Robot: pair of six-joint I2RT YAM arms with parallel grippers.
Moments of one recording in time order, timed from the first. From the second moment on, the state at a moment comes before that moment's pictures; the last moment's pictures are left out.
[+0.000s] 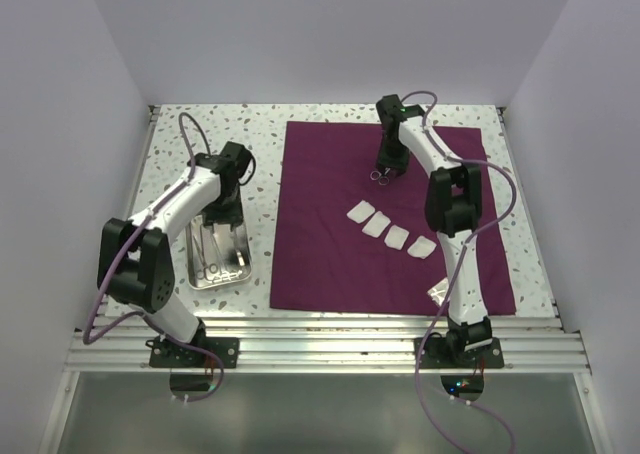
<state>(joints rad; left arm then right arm) -0.29 1.64 1.24 -1.06 -0.35 -0.49 0.27 2.45 2.24 -1.09 0.22 0.54</state>
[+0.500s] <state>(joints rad) -0.29 1.54 1.34 -1.02 -0.18 -0.49 0.26 2.45 2.17 -1.04 0.21 0.56</state>
